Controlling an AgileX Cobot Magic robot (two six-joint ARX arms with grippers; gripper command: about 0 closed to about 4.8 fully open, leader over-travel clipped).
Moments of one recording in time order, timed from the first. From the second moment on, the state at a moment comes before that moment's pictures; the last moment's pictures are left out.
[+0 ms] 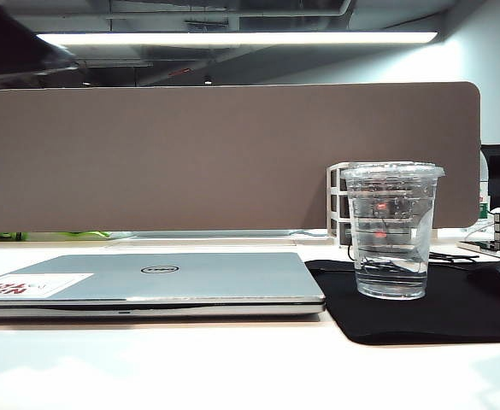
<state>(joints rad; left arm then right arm) -0.30 0.75 0.18 0.67 0.32 0.01 -0.02 0.00 0.01 -0.09 -0.31 -0.06</state>
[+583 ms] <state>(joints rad) -0.30 0.09 0.03 0.26 0.06 0.03 -0.02 0.00 0.01 -0.02 -0.05 -0.06</state>
